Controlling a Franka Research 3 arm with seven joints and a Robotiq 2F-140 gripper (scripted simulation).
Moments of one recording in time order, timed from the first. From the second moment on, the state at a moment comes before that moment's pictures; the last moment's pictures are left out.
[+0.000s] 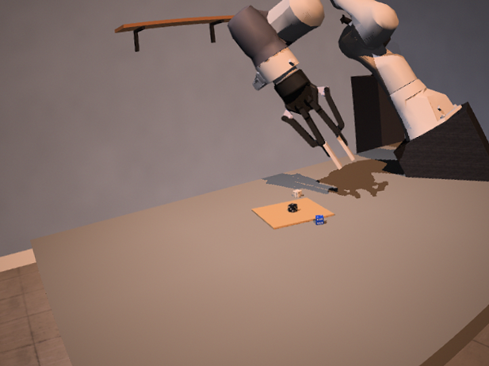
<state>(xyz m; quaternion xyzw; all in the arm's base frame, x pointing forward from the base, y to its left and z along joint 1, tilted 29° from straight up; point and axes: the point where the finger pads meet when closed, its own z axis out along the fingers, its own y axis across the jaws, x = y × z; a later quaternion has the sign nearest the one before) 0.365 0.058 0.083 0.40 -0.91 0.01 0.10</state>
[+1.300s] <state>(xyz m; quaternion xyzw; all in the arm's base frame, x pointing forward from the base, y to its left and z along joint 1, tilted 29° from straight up) 0.471 0.058 0.158 0.29 -0.92 0.24 -0.06</state>
